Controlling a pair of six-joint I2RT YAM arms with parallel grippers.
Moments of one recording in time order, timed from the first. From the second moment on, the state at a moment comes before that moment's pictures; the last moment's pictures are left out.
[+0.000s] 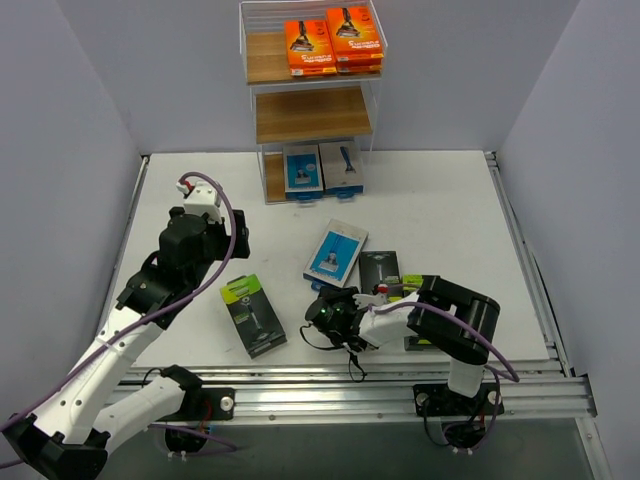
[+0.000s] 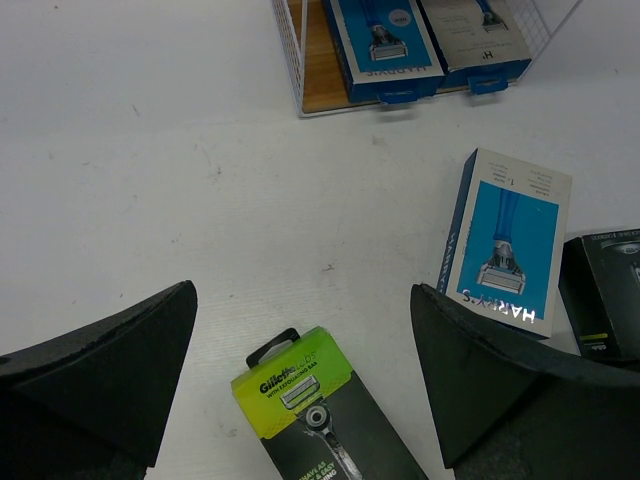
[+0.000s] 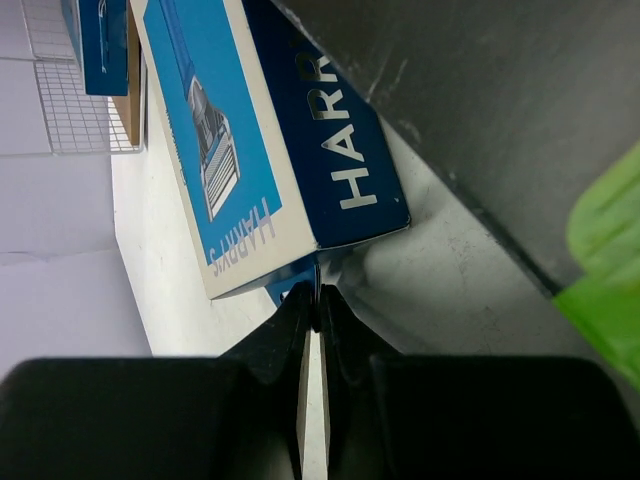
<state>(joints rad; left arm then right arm) -0.52 0.91 1.00 -0.45 -0.34 -0.22 1.11 1.80 0.65 0.24 0.91 2.04</state>
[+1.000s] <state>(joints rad) -0.53 0.92 1.00 -0.45 -0.36 -0.22 0.87 1.74 0.55 0.65 0.32 1.47</state>
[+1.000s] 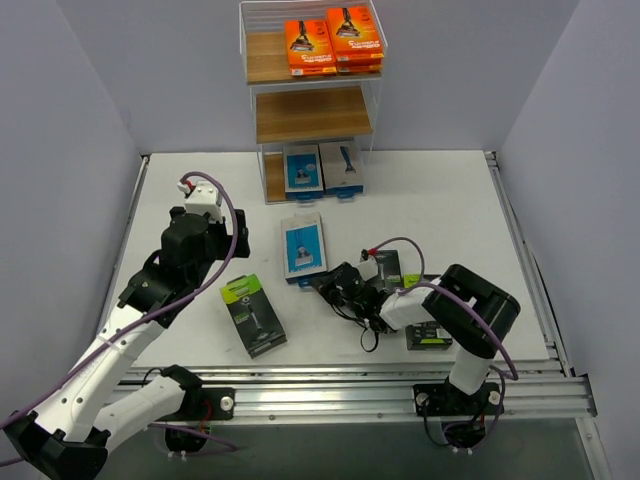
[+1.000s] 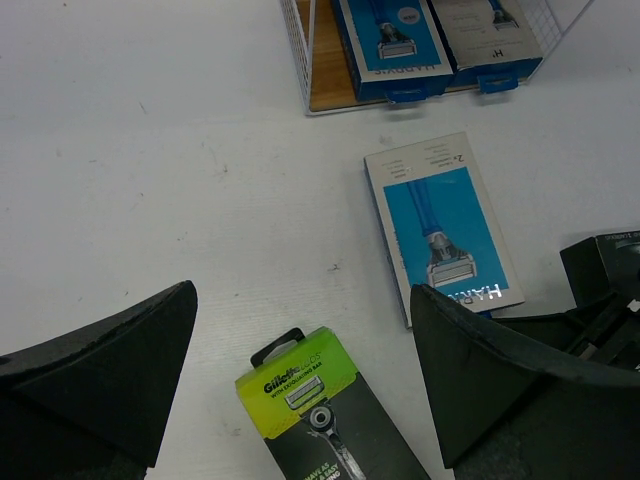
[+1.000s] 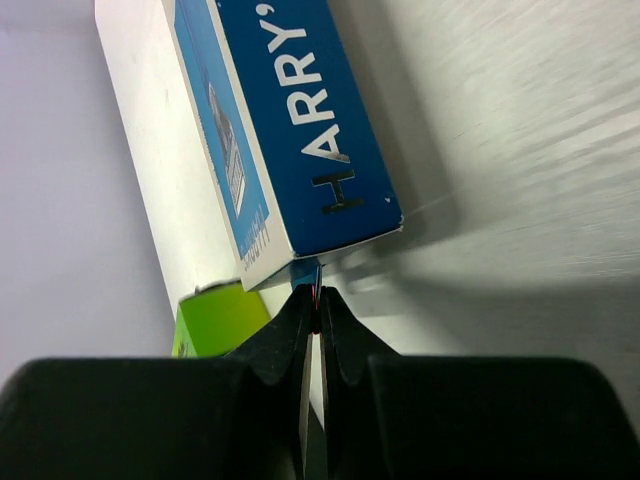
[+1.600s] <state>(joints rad) -0.53 0.92 1.00 -0.45 -0.37 -0.22 0.57 1.74 0.83 0.30 -0.27 0.99</state>
